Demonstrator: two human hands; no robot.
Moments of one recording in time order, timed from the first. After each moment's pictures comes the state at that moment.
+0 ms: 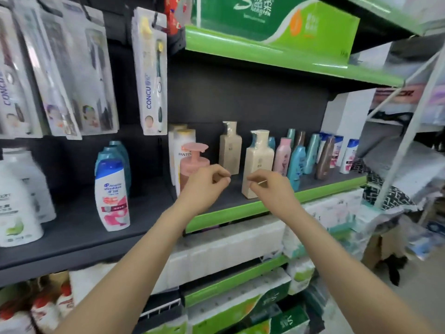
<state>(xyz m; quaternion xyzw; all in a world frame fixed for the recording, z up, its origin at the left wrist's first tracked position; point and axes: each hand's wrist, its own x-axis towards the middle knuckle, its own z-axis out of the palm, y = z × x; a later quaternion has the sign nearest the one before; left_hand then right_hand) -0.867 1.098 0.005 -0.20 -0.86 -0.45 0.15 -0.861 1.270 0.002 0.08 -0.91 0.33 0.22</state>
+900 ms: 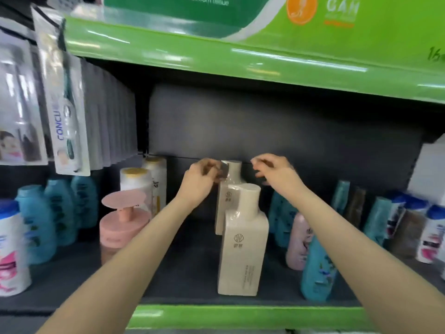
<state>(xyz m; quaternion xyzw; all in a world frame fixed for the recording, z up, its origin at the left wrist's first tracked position) -1.114 1.202 0.051 -0.02 -0.77 -0.55 0.32 -1.165 1.377 0.086 0.26 -0.82 0.48 0.14</state>
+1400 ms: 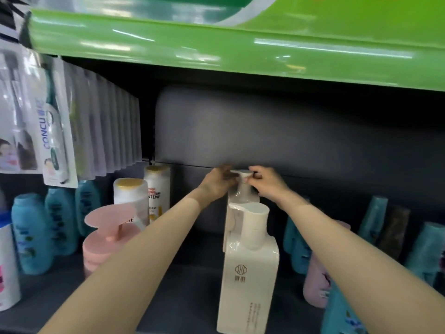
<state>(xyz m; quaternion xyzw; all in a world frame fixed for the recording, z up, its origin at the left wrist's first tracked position) -1.205 1.194 0.056 0.02 -0.84 -0.49 0.25 -1.261 1.328 0.069 0.28 -0.86 0.43 0.07</state>
